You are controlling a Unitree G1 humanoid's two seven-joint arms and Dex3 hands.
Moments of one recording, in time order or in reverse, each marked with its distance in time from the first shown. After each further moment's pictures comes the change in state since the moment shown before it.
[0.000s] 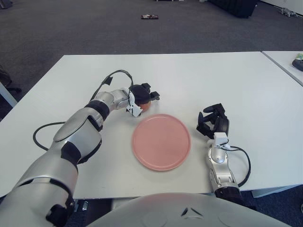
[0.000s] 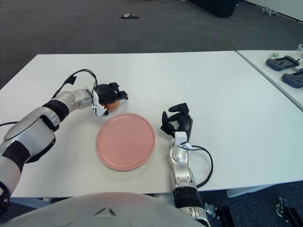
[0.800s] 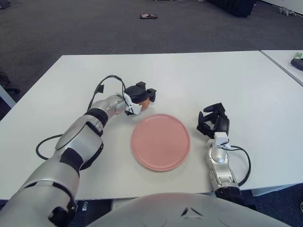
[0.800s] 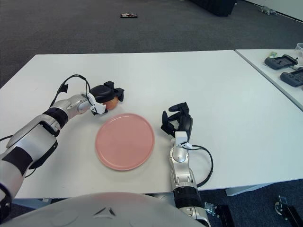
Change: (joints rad) left arm 0.064 -0.006 0.144 0.014 -0.175 -0.029 -0.028; right arm 0.000 -0.002 -0.002 -0.007 0.003 0.000 0.009
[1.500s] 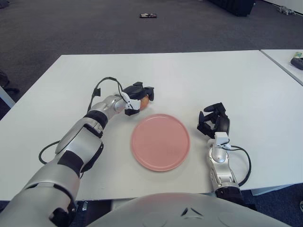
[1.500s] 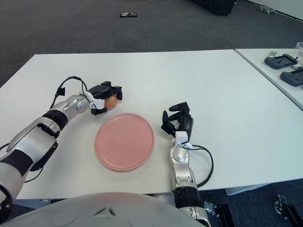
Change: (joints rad) left arm 0.039 -0.008 0.113 -0.031 -0.120 0.033 -0.093; right arm 0.000 0.001 -0.001 -0.003 0.000 0.000 -0.001
